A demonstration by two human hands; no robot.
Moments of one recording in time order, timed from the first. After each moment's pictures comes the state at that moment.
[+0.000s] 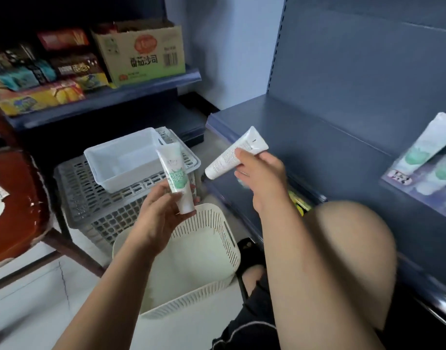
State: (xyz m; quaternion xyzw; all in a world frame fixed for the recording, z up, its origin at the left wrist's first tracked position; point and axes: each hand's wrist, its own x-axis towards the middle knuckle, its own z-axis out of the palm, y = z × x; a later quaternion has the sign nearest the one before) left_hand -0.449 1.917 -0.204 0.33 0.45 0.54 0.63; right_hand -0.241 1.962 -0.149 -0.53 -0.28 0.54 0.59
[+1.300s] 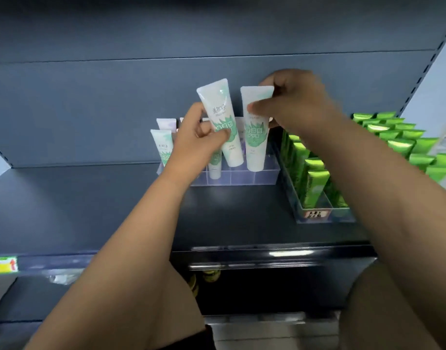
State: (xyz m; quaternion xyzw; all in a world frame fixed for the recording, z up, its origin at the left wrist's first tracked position) left_hand 0.037 1.905 -0.063 0.73 0.08 0.32 0.60; right_hand 0.152 1.752 0.009 -0.78 -0.35 -0.01 0.52
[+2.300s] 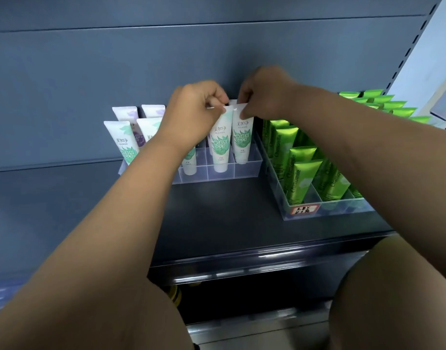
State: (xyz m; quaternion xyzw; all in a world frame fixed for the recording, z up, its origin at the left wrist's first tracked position) left_hand 0.138 1.931 -0.074 0.88 0.04 0.32 0.34; right_hand 0.247 1.780 -0.020 -0.90 -0.40 -0.07 0.12
